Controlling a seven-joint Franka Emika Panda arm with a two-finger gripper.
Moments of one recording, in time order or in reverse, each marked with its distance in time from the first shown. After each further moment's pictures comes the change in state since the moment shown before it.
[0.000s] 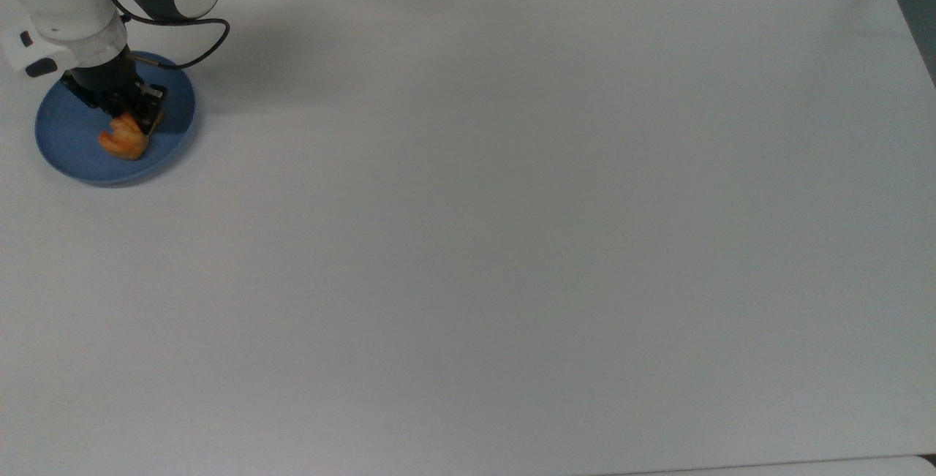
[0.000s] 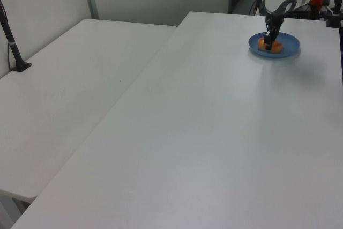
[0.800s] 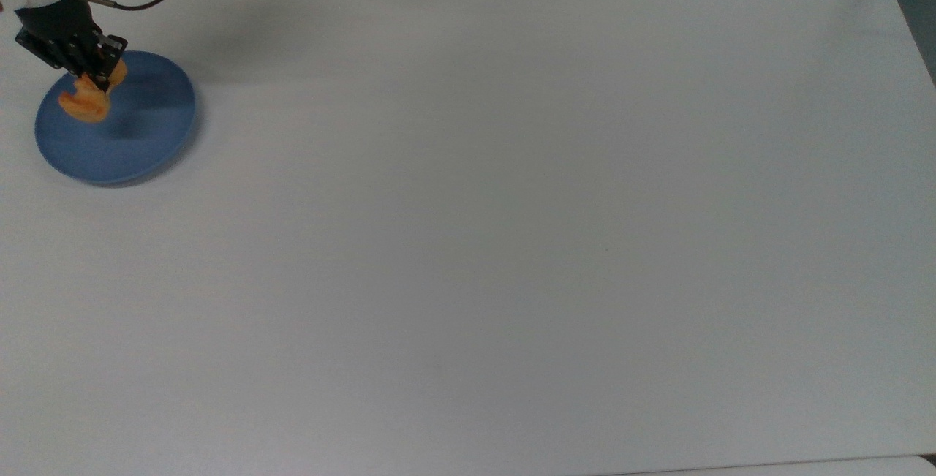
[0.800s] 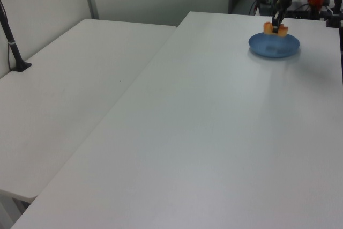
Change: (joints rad) arm -0.051 -0.109 -0.008 0.044 0.000 -0.121 -0.126
